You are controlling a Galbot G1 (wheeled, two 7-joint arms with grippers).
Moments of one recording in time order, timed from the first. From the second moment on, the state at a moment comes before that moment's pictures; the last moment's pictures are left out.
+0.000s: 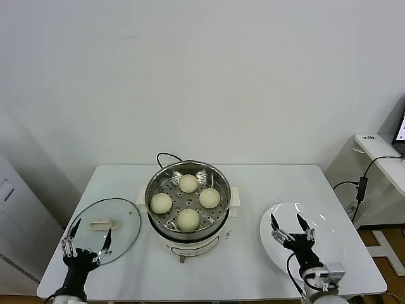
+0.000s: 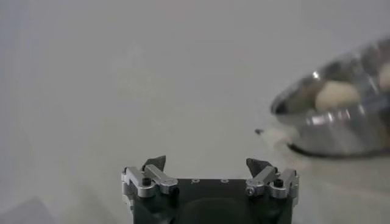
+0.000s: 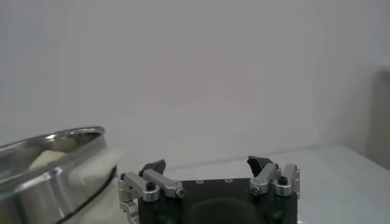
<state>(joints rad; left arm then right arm) 1.64 -1.61 -0.87 -2.03 0.62 -0.30 0.13 -1.57 1.20 0.58 1.96 0.51 0.02 0.05</state>
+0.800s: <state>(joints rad) 1.36 -1.43 -0.93 -1.59 1.35 -0.45 -0.09 -1.70 1.29 0.65 2.03 0.45 0.03 0.01</state>
